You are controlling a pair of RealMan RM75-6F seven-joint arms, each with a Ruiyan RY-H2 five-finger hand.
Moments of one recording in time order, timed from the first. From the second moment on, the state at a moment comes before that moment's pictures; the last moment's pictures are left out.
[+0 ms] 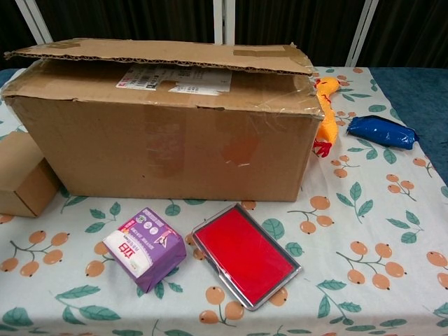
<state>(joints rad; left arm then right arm) -0.37 -1.06 -0.19 -1.75 1.61 1.37 0.02 0.05 -1.11 0.04 -1.53 -1.54 1.53 -0.10</state>
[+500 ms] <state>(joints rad) -0.49 -1.24 -0.19 -1.66 1.59 1.29 0.07 0.06 -1.12 0.05 -1.52 -1.53 1.50 -0.10</state>
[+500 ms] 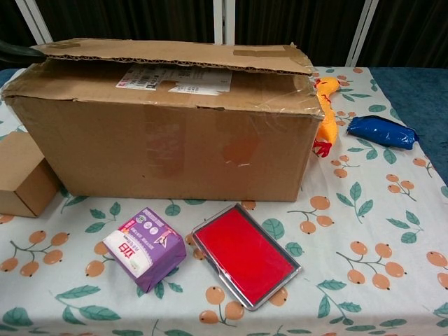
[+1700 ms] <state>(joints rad) -0.71 -1.43 -0.37 -1.37 1.55 1.35 0.25 0.04 -1.11 0.07 -1.55 -1.51 1.54 -0.10</state>
